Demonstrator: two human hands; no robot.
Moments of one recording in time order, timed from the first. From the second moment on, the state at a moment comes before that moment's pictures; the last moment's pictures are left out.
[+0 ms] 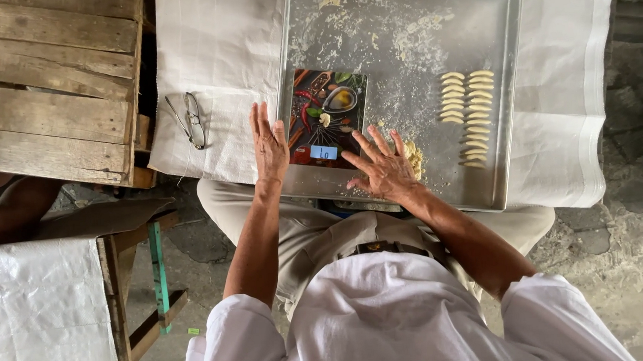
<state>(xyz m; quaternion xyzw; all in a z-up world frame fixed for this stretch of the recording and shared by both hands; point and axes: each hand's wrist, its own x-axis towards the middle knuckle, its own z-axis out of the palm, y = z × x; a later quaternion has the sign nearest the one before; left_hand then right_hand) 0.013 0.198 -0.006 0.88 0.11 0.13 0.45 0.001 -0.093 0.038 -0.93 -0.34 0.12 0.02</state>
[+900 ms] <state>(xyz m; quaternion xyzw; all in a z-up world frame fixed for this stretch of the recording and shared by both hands) 0.012 0.195 -0.003 0.93 0.04 0.12 0.35 -0.020 -0.115 0.055 -0.95 -0.30 0.01 0.09</state>
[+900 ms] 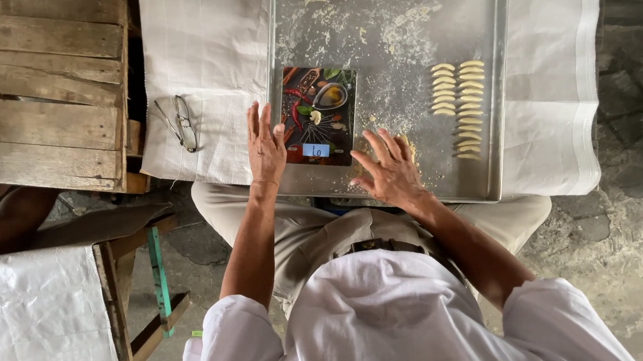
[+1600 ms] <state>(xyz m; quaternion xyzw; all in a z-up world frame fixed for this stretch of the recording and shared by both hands) 0.010 0.199 -0.007 0.88 0.06 0.17 0.44 -0.009 -0.102 0.026 -0.94 -0.32 0.01 0.08</state>
